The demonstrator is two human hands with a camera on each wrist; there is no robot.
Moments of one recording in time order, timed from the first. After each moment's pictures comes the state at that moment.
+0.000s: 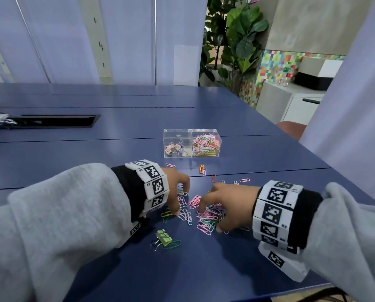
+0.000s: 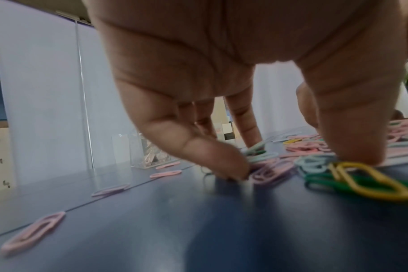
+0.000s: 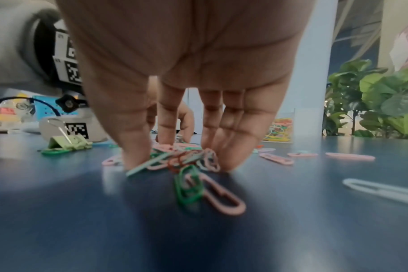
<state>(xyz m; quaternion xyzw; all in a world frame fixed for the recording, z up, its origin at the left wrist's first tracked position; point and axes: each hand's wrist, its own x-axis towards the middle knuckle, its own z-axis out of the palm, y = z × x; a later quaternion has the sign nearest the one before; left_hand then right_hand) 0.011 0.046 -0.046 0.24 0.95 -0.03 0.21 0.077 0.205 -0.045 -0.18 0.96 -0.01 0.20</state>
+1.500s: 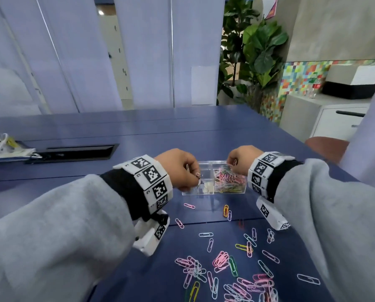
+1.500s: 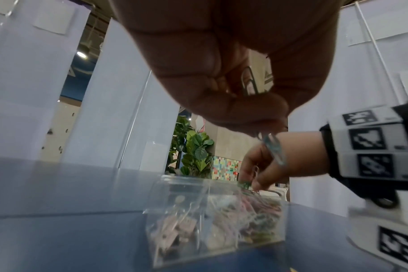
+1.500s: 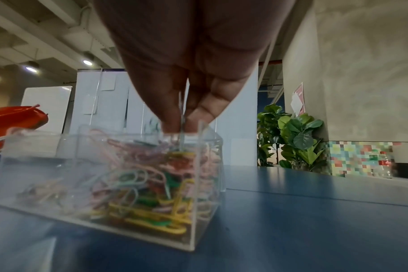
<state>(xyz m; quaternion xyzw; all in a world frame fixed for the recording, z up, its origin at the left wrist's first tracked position) -0.065 0.033 0.012 0.18 0.93 0.31 0.08 -0.107 0.234 -0.010 -0.03 1.00 -0.06 0.01</state>
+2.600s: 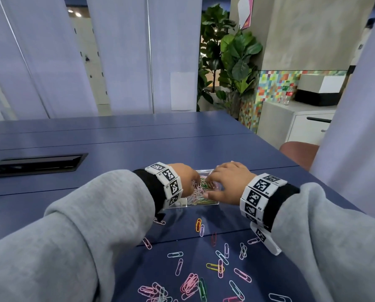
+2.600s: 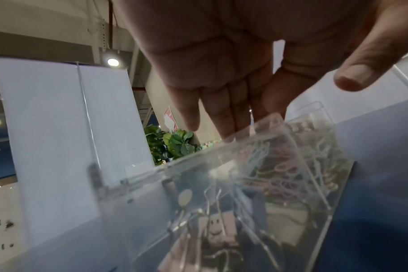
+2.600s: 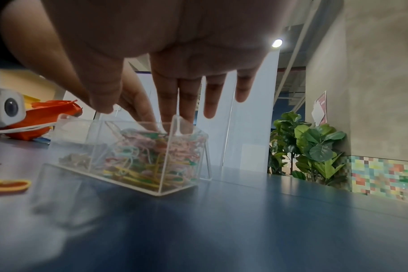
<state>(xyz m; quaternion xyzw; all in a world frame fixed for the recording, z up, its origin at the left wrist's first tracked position) -0.118 0.112 -0.011 0.29 0.95 -0.04 0.06 -0.085 0.264 -0.030 -0.12 0.99 0.05 0.01</state>
